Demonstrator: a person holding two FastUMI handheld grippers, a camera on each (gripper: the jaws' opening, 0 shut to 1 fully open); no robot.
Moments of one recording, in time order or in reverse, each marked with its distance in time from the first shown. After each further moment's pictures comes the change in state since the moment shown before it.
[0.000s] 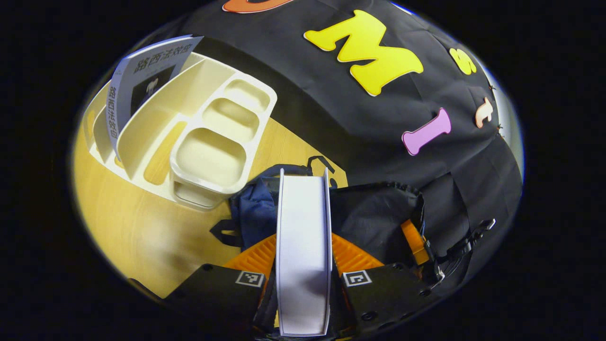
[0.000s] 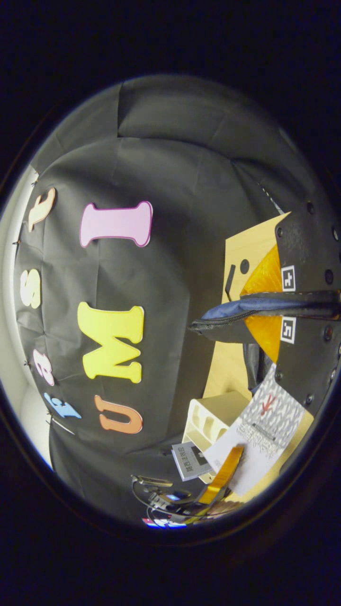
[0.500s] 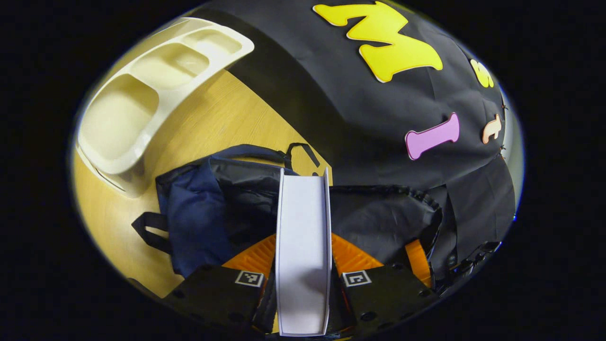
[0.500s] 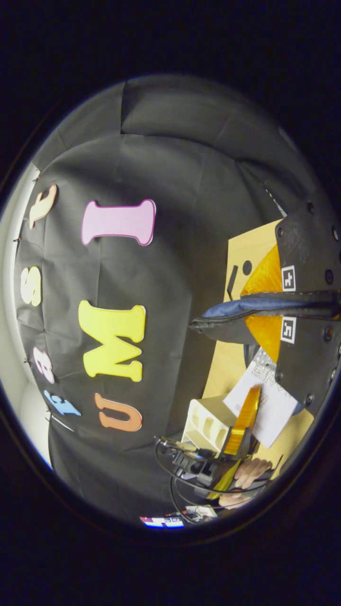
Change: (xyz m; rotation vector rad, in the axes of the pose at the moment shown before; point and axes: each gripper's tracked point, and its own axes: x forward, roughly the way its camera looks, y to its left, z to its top) left arm 0.108 -0.037 -0.035 -0.112 0.080 -0.073; right arm 0.001 -0.006 0.006 -0.019 -0.006 0.019
